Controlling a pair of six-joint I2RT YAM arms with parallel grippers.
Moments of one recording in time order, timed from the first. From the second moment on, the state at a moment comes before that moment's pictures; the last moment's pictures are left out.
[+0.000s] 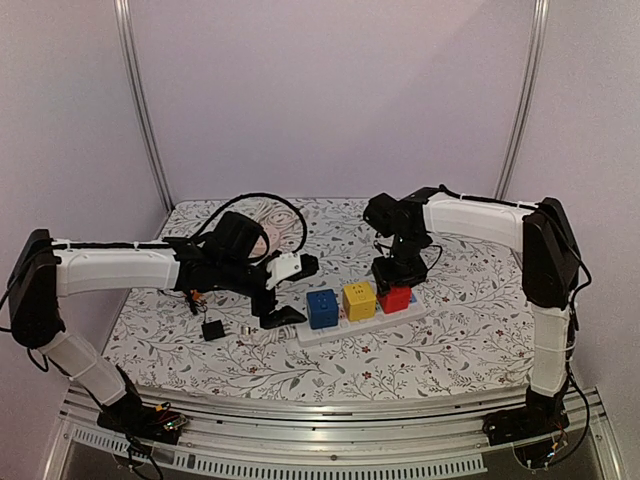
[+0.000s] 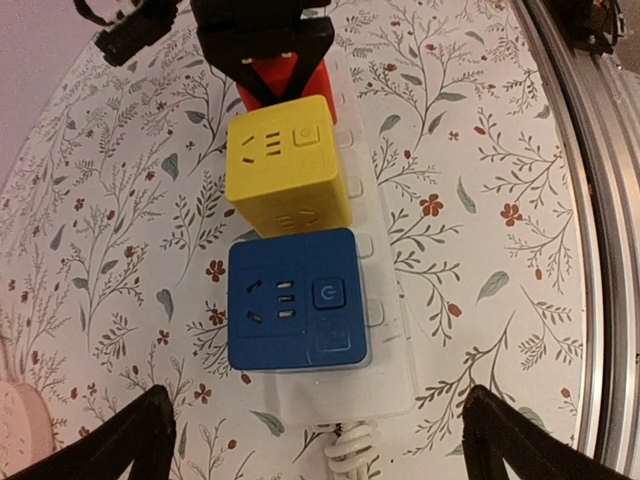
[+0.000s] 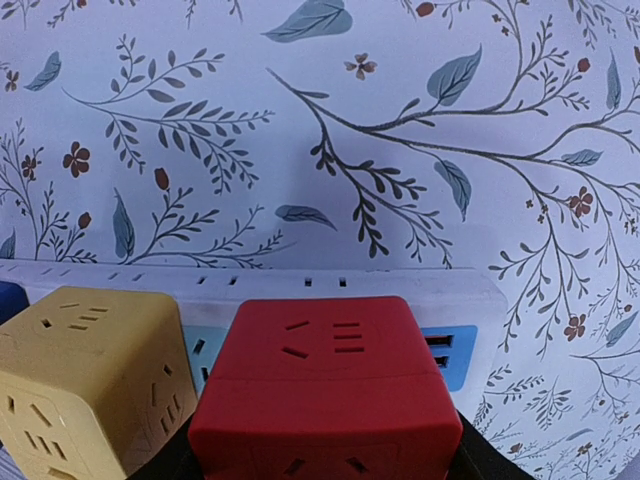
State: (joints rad) left arm -0.78 1.54 0.97 -0.22 0.35 0.55; right arm 0.71 2.08 1.67 -1.07 0.06 0.44
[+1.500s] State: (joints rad) left arm -0.53 1.06 0.80 -0.36 0.22 0.41; right arm 0.77 1.70 1.43 -0.76 -0.36 -0.61
